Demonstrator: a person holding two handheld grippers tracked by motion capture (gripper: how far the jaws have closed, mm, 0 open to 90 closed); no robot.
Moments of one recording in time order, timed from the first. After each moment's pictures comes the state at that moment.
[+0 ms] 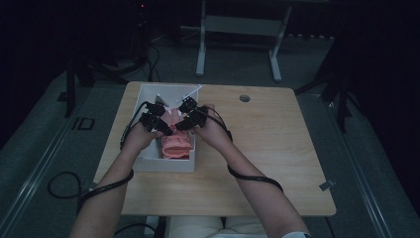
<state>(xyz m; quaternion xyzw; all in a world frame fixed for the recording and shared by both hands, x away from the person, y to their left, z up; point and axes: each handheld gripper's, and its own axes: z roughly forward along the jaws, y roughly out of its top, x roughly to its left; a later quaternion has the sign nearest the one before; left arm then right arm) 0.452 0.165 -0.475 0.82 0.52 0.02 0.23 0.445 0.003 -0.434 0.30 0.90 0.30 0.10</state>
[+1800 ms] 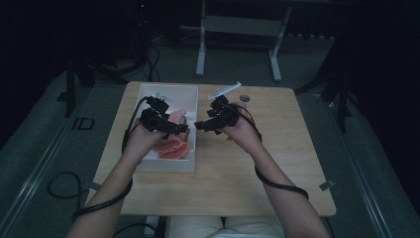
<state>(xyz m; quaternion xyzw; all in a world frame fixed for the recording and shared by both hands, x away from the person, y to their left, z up) 0.383 0.141 -0.408 0.81 0.43 0.10 0.39 0.425 -0.084 -0.400 0.28 0.88 0.38 0.08</state>
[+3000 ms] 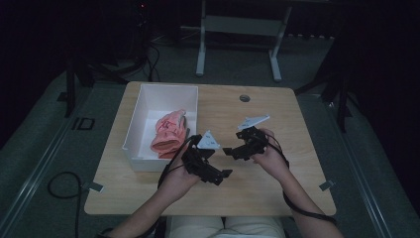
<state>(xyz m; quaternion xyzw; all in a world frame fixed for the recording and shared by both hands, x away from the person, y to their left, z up) 0.296 0.029 -0.445 0.86 0.25 0.09 0.44 0.388 -0.173 -0.465 0.28 0.88 0.36 0.11</state>
